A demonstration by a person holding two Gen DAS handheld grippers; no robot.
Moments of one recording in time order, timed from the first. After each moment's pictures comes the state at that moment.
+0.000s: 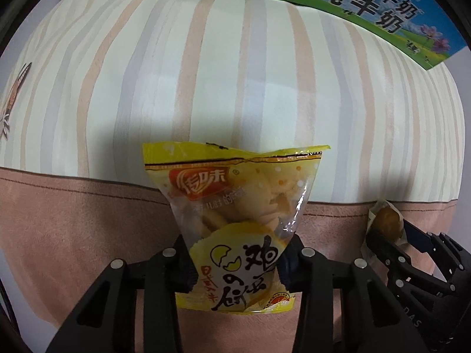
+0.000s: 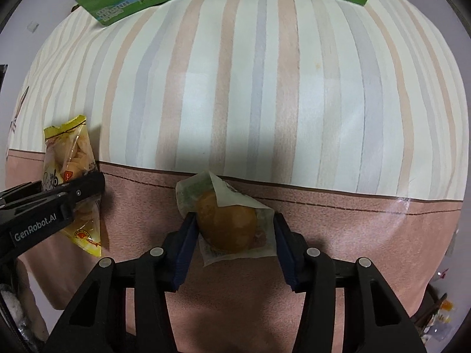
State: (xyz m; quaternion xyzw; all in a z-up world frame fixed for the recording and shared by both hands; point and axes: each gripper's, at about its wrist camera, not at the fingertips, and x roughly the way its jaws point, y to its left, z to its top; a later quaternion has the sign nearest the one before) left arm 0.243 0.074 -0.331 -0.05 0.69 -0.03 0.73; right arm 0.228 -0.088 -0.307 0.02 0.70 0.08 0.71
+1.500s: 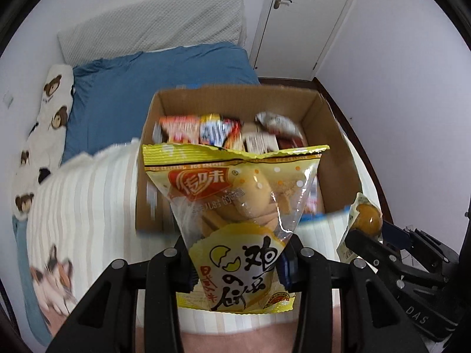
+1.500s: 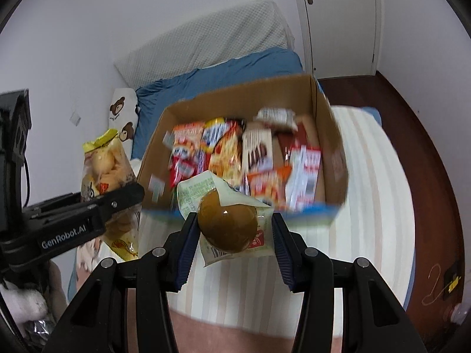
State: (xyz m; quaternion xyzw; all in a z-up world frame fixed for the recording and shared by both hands) left arm 0.422 0.032 -0.100 -0.03 0.54 -0.11 0.84; right arm 0.385 -0.171 -0.085 0.12 0.53 0.13 0.83
